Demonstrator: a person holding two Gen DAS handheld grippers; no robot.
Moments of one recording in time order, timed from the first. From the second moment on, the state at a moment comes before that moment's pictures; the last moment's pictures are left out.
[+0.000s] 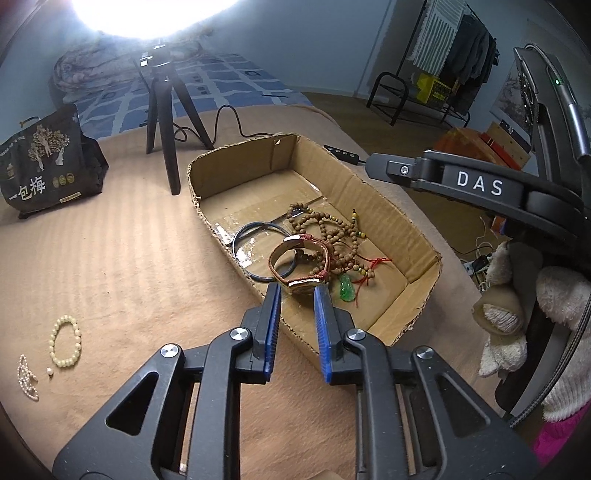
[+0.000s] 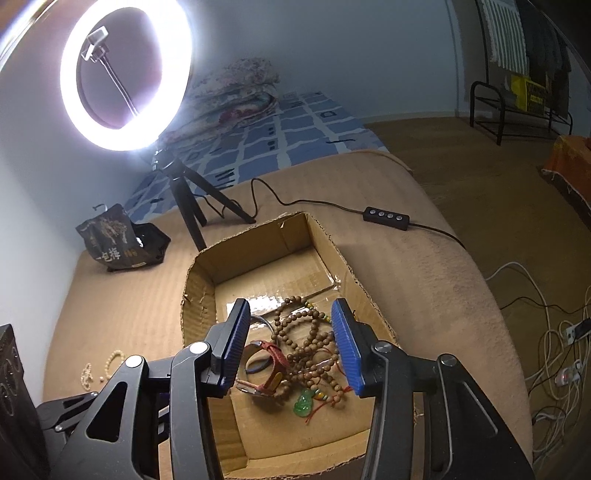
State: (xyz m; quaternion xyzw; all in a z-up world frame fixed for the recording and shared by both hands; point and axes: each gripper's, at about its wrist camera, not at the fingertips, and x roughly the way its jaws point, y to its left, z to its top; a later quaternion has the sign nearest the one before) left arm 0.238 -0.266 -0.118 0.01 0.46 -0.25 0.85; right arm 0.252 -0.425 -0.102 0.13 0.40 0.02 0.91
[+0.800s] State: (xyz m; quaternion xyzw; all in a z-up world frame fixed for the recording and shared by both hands) left arm 0.220 -0.162 -0.065 -0.01 0.41 -0.19 0.89; right arm 0.220 -0.373 -0.056 0.10 0.38 0.01 0.92
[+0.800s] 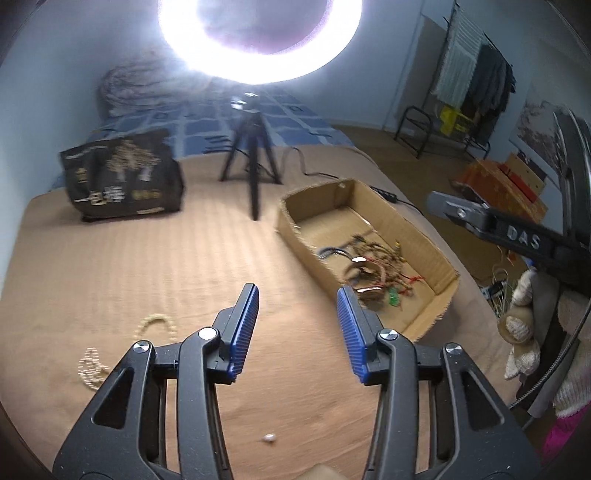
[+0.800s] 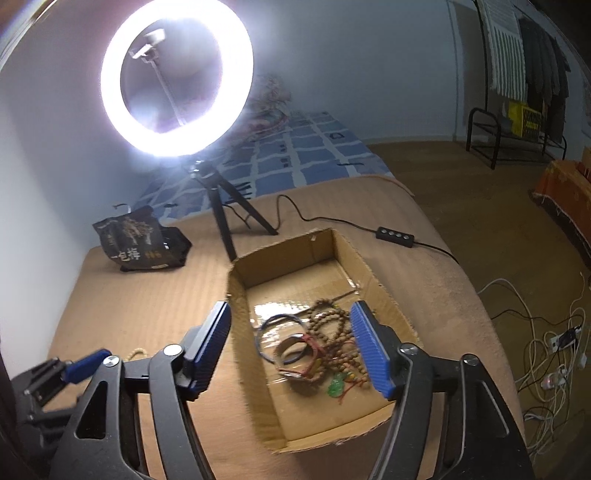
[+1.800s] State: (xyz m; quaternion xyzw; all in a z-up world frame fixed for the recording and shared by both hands) left arm 0.238 0.095 -0.101 -0.09 0.46 -0.06 0.88; right arm 0.210 -0.205 -0.098 0.05 0.42 0.13 0.90
